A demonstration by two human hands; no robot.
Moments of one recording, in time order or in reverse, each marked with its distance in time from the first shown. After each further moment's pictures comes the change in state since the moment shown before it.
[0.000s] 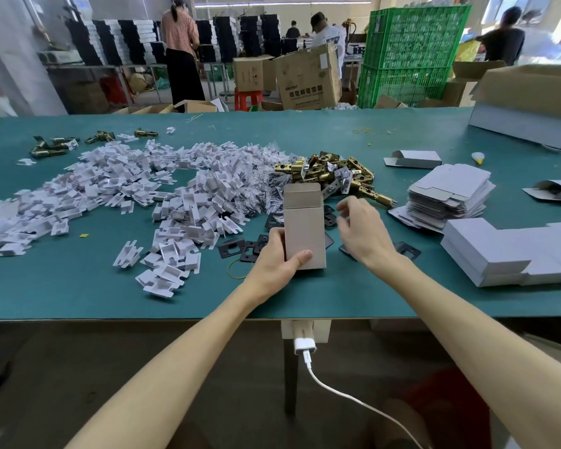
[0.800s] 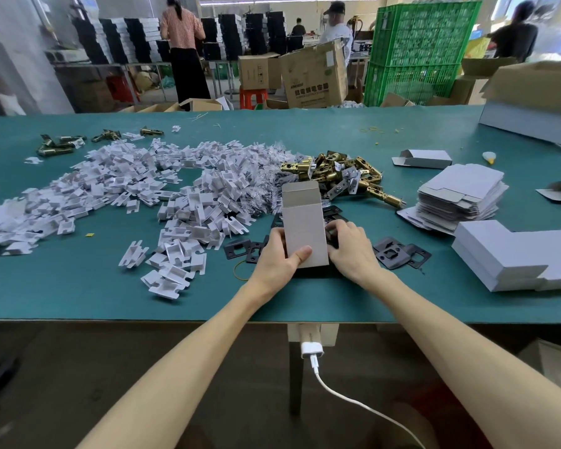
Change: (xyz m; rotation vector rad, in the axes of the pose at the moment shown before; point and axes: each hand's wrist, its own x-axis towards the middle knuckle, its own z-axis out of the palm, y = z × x) left_hand 0.002 0.002 -0.003 -0.114 0.094 -0.051; right_hand -0.006 0.000 0.040 -0.086 -0.220 0.054
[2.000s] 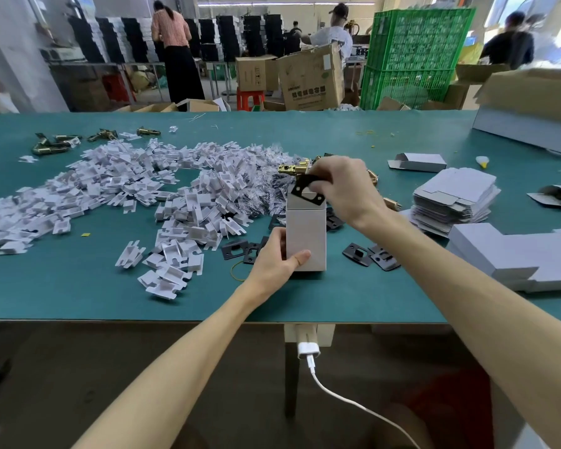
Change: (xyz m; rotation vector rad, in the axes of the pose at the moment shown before) left_hand -0.005 0.003 -0.001 -0.101 -0.063 0.007; right_hand 0.018 -0.064 -0.090 0.154 0.254 -0.323
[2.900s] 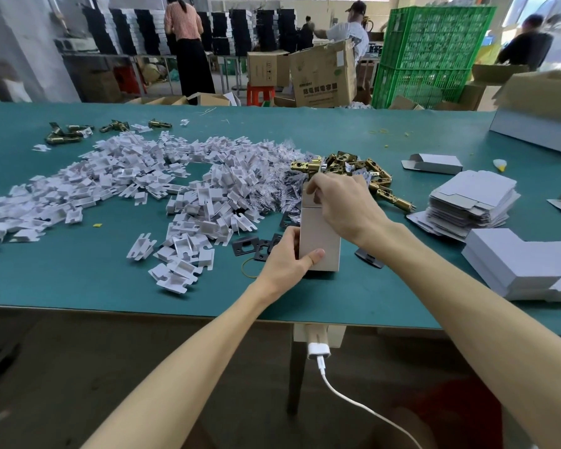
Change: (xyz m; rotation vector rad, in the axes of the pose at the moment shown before) left_hand 0.001 0.000 -0.001 0.027 -0.017 -0.019; right_hand -0.008 -0.008 0.027 -0.315 -0.145 -0.120
